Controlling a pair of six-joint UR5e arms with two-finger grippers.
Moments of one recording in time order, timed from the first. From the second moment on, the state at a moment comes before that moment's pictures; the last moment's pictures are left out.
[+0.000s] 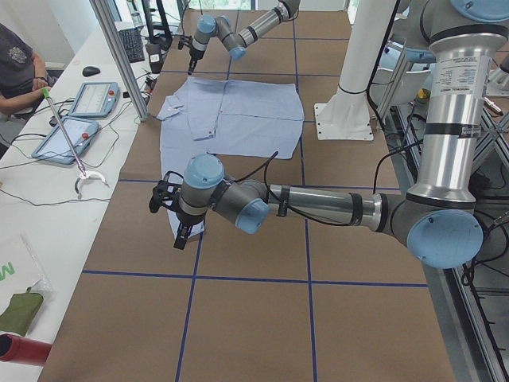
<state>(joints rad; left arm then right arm) -1.49 -1.63 -1.60 -2.05 -2.28 -0.35 0.92 -0.79 0.98 -0.98 1.74 0.91</state>
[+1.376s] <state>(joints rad) -1.10 -1.68 -1.35 -2.48 -1.98 -1.04 1.07 -1.06 1.95 -1.80 2.16 0.68</state>
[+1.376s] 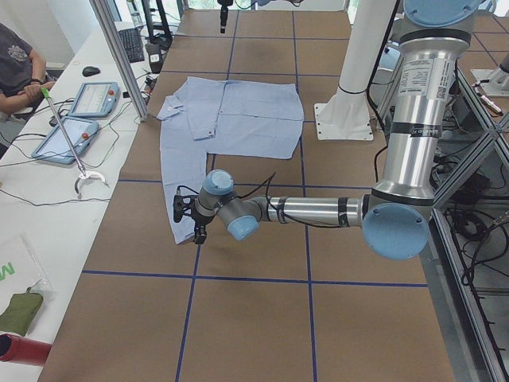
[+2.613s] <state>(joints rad) -1.05 -1.74 -1.26 -2.52 -1.92 -1.09 1.08 -1.18 2.01 -1.84 2.16 0.54</state>
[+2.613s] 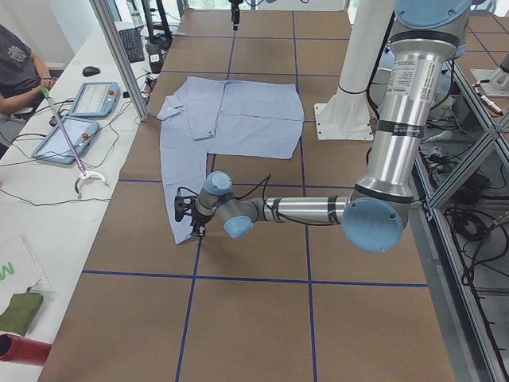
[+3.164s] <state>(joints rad) -1.05 -1.74 -1.25 -2.52 -1.92 -1.09 1.08 -1.18 2.02 -1.84 2.16 0.54</state>
